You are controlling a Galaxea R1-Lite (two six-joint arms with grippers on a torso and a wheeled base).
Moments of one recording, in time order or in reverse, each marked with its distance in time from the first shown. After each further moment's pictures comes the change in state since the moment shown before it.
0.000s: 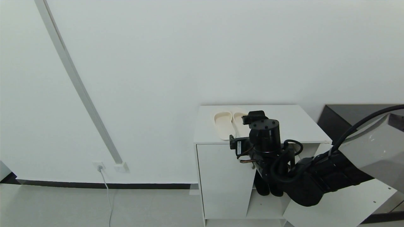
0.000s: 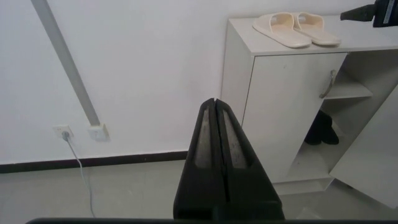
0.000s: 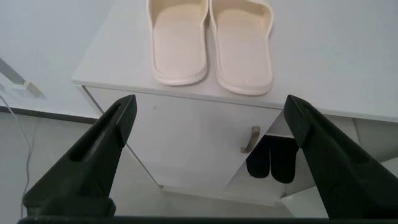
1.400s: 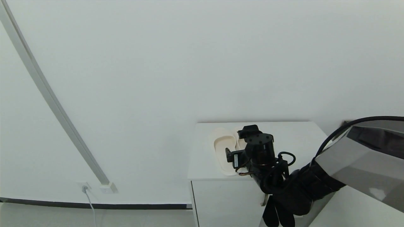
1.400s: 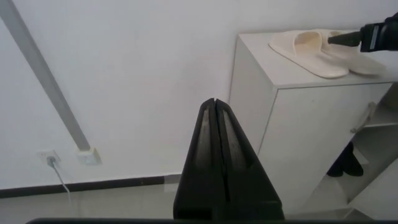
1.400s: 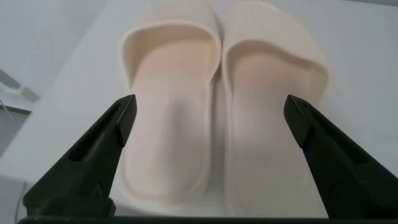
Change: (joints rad) left arm 0.000 0.000 0.000 0.000 0.000 -0.002; right arm -0.016 0.104 0.051 -0.100 0.101 0.008
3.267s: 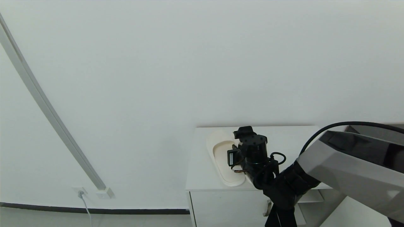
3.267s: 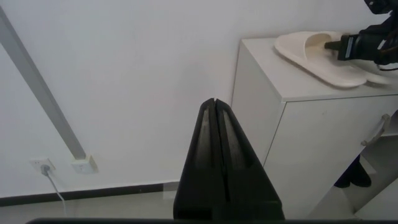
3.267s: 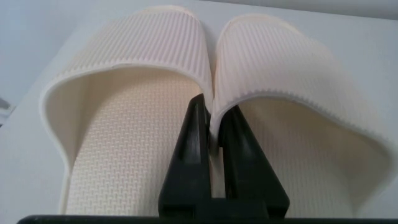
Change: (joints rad) left arm 0.000 0.000 0.000 0.000 0.002 -0.002; right arm -0.023 0.103 -0.093 -0.069 0.063 -0.007
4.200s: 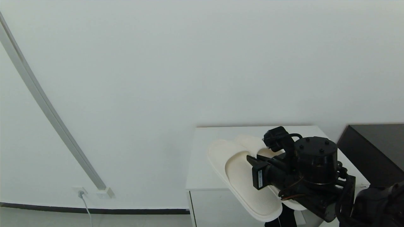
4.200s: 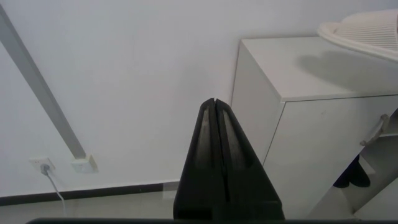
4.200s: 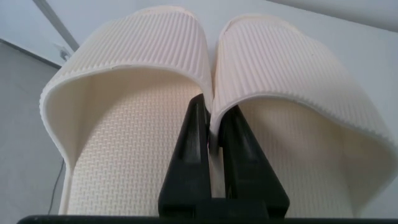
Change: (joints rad) left arm 0.000 0.000 0.000 0.000 0.000 -0.004; right arm 0.082 -0.491 0.477 0.043 0.172 -0.041
